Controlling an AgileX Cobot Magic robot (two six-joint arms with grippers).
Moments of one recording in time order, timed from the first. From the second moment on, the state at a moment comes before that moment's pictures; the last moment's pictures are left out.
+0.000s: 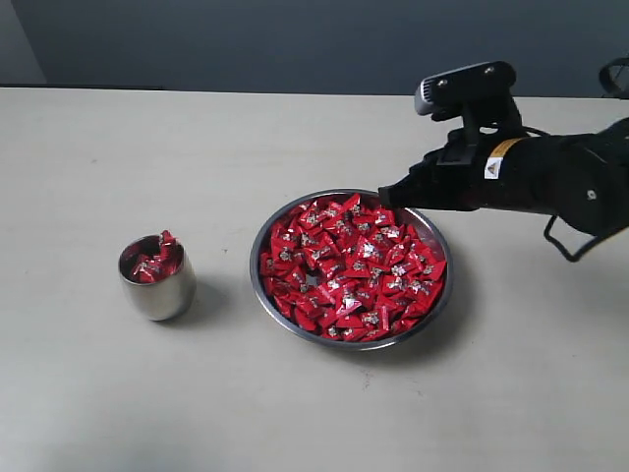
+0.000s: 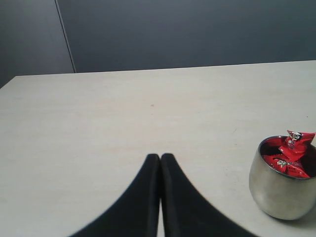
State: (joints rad) left arm 0.12 0.00 0.00 0.05 0.29 -0.02; right arm 0.57 1.60 -0.76 -0.07 -0.07 0.08
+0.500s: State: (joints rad) left arm 0.12 0.00 0.00 0.05 0.29 -0.02; right arm 0.62 1.88 -1.20 0.18 0.45 -0.38
